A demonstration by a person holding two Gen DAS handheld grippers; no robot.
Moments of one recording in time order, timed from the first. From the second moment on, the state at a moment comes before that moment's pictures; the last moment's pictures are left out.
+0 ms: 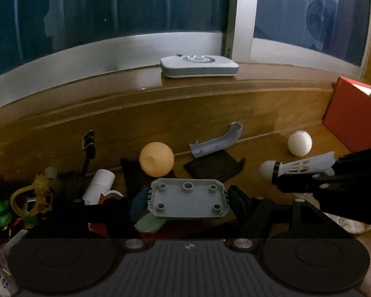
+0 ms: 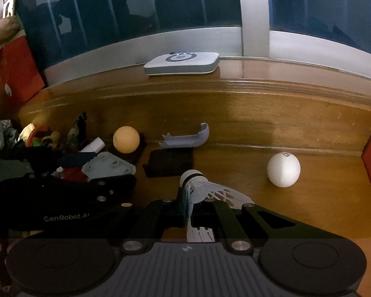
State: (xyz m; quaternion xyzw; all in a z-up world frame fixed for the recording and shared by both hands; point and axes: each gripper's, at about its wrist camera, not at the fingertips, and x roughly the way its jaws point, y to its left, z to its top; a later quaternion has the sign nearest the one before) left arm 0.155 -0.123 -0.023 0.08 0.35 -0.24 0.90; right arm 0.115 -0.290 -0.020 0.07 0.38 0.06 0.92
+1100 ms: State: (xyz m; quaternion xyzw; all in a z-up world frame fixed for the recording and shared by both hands) left arm 0.080 -0.142 0.012 0.08 0.32 -0.26 0.91; right arm 0.020 -0.310 0.020 0.07 0.33 0.03 0.94
